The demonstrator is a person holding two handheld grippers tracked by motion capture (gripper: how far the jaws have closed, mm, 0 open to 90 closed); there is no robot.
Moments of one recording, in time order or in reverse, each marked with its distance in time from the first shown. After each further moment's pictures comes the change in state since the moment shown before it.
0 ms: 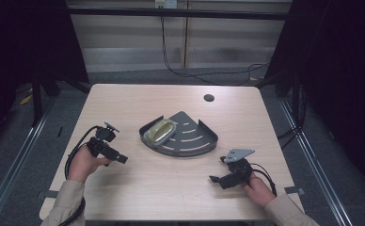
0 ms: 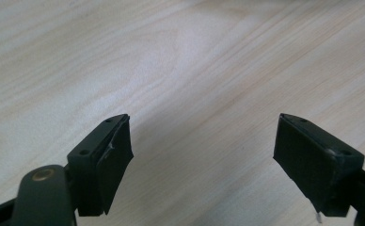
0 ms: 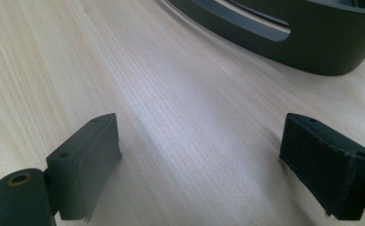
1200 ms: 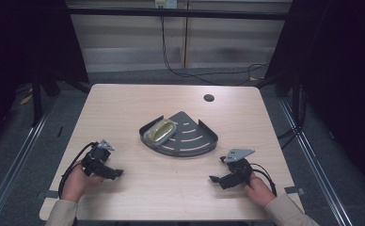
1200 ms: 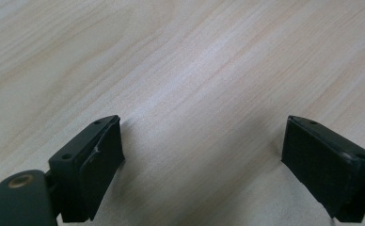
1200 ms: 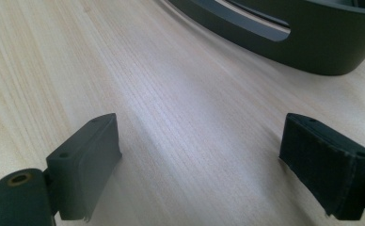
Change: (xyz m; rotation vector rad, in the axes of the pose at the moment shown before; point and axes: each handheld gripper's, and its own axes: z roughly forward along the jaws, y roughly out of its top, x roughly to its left) left arm -0.002 -0.053 0.020 -0.146 0.084 0.190; right arm 0.000 0.000 0.000 0.000 0.000 0.000
